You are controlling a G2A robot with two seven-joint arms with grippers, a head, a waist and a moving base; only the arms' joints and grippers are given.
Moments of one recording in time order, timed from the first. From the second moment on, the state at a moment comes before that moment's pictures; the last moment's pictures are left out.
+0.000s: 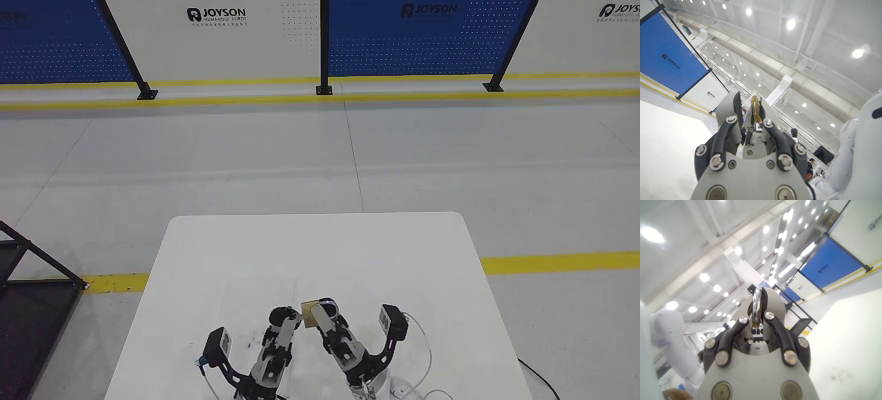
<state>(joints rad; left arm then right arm) 1.93 -1.20 -1.01 -1.66 0.83 -0.79 0.87 -1.71 -1.33 0.85 -1.56 -0.64 -0.85 -0.51</state>
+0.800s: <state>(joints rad) 1.94 -1.21 -1.03 -1.66 0.85 -0.80 0.86 -1.72 -1.33 0.86 -1.57 -0.62 -0.84 -0.47</state>
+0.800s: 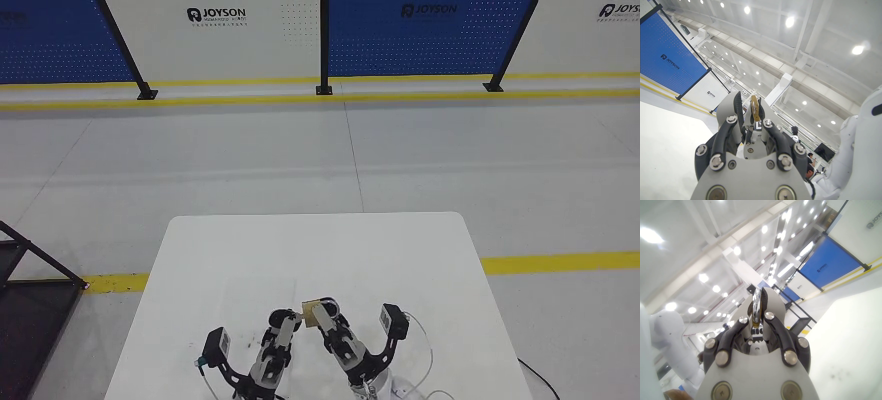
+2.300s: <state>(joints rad) 1.91 -1.21 -1.07 -1.60 1.26 -0.62 1.07 -1.77 -1.32 0.90 -1.63 -0.59 -0.80 -0.34</state>
